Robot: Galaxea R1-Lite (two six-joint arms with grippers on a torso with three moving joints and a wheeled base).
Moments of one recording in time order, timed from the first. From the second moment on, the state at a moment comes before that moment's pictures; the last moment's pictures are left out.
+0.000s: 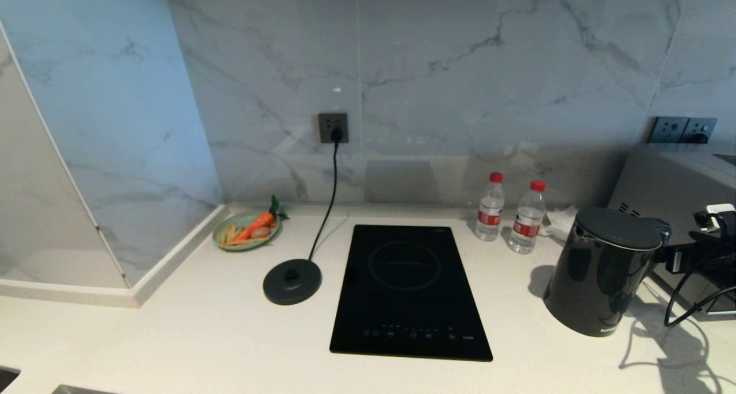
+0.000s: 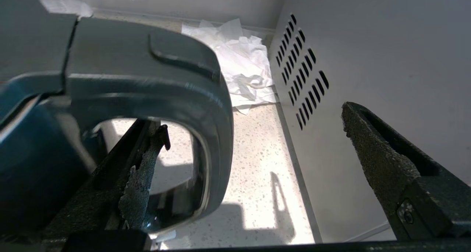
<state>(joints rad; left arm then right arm) 0.00 0.00 -0.03 0.08 0.01 0.01 -0.61 2.23 -0.82 -1.19 0.45 -0.36</state>
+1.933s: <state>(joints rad) 0.00 0.00 -0.03 0.08 0.01 0.01 -0.53 2.19 -0.59 -1.33 0.46 -0.37</state>
